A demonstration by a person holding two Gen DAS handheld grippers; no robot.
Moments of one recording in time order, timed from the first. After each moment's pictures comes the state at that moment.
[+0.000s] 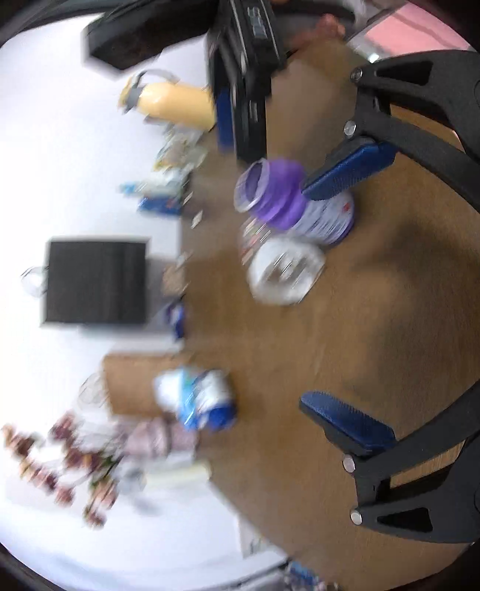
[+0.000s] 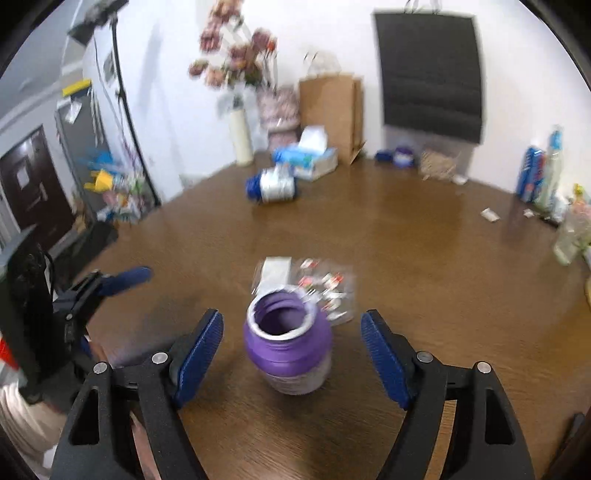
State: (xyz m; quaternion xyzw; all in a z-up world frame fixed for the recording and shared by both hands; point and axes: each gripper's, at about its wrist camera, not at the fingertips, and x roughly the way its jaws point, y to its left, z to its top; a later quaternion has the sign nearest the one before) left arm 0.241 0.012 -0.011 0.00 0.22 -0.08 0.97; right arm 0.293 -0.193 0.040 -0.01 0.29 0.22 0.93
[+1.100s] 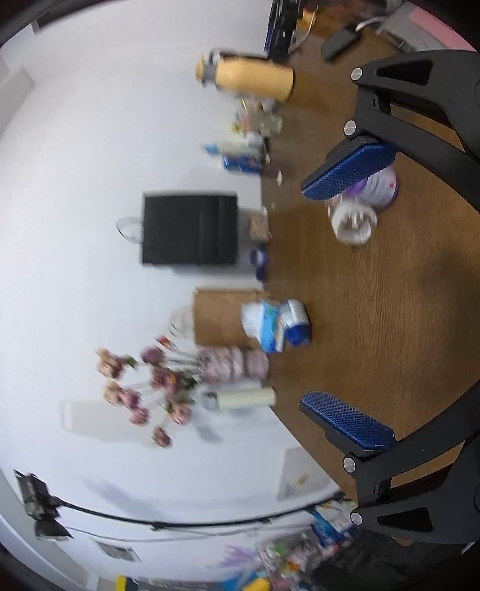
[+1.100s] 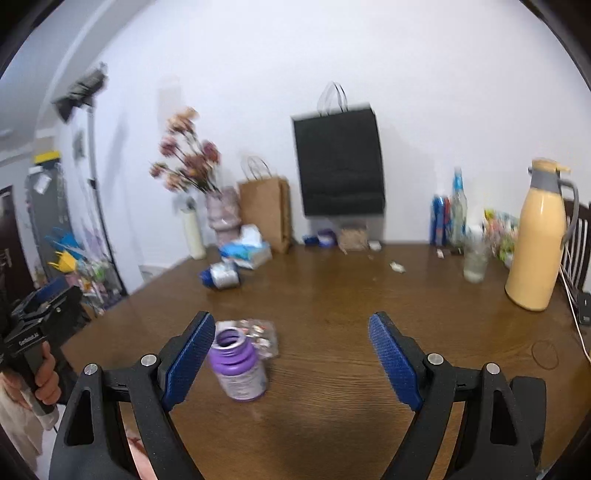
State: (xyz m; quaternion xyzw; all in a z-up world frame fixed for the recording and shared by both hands) left arm 0.142 0.051 0.056 -0.01 0.08 -0.01 1.00; right arm 0.169 -0.263 0.071 0.05 0.11 0.12 0.99
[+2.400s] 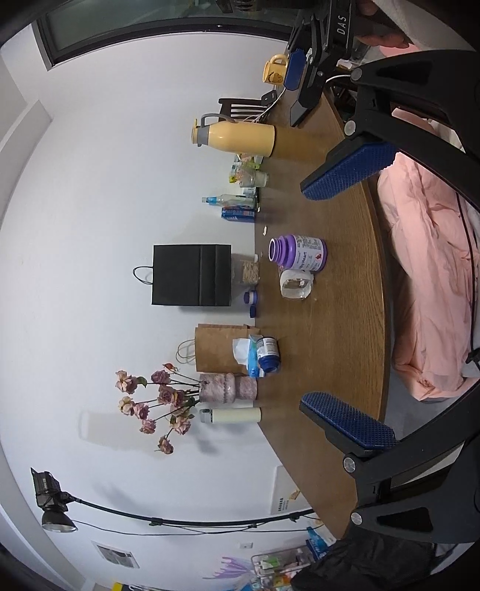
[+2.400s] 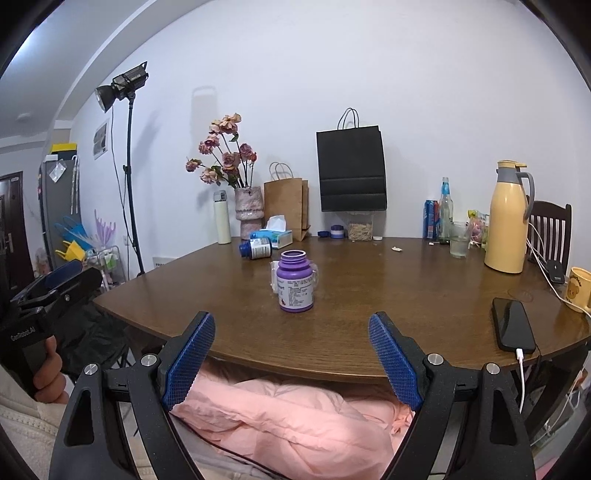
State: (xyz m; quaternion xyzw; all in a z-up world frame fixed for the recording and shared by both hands) left arm -0.011 0.017 0.003 -0.02 0.06 -0.06 1.00; right arm 0.003 -0.202 -0.008 0.03 0.09 0.10 0.99
